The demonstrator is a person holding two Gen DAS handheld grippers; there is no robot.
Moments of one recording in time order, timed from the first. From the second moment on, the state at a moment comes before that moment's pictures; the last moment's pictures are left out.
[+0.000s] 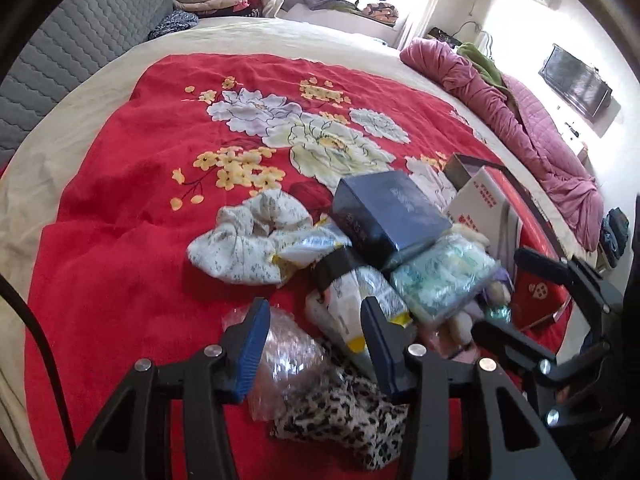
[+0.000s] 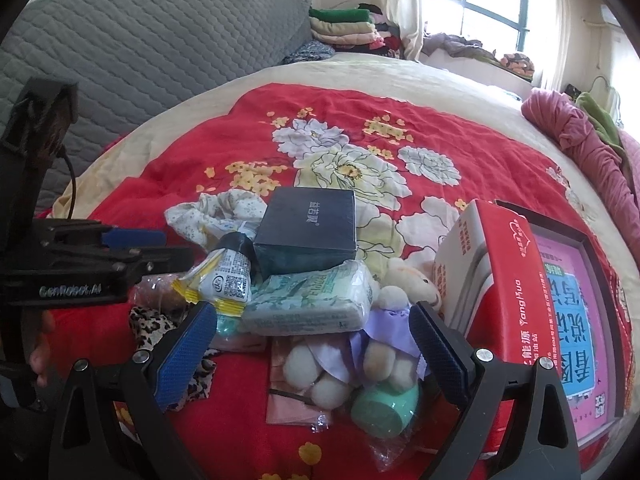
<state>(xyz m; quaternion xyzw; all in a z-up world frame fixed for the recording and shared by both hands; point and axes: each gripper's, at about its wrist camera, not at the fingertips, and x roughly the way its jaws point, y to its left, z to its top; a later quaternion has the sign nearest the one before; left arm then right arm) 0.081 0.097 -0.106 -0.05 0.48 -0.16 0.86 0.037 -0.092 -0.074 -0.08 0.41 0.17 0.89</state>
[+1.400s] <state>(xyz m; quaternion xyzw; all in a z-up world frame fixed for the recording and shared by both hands) 0.076 0.095 -0.148 -0.01 0.51 -0.09 0.85 0.066 -0.082 -0.096 -0.10 0.45 0.17 0.87</state>
